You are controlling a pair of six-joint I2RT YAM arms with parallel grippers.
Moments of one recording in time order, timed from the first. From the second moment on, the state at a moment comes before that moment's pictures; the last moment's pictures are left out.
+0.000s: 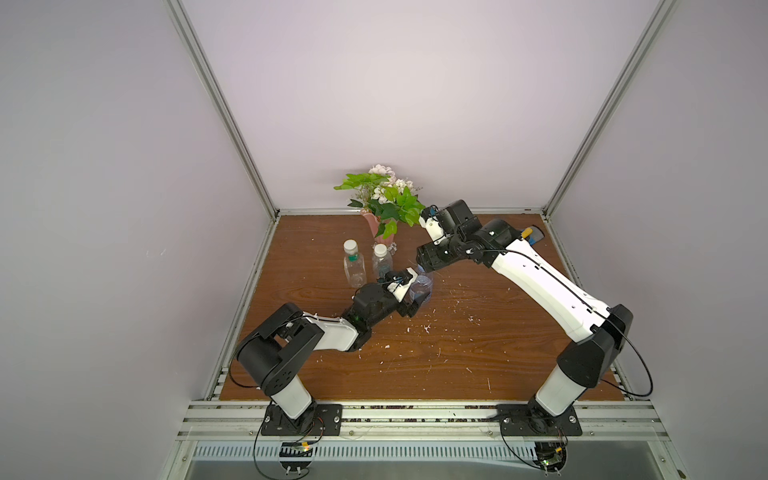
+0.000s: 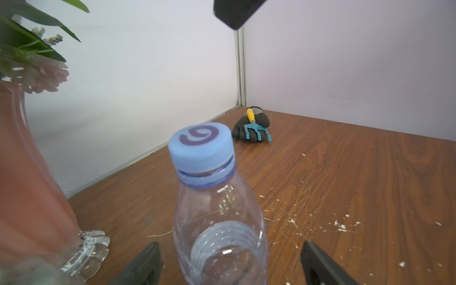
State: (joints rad) left arm -0.68 1.64 0.54 0.99 0.20 0.14; right arm 0.71 1.67 1.77 -0.99 0.05 0.17
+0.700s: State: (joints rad) left arm -0.59 1.74 0.59 1.06 0.45 0.10; right arm 0.67 1.35 1.40 -0.73 0.08 0.14
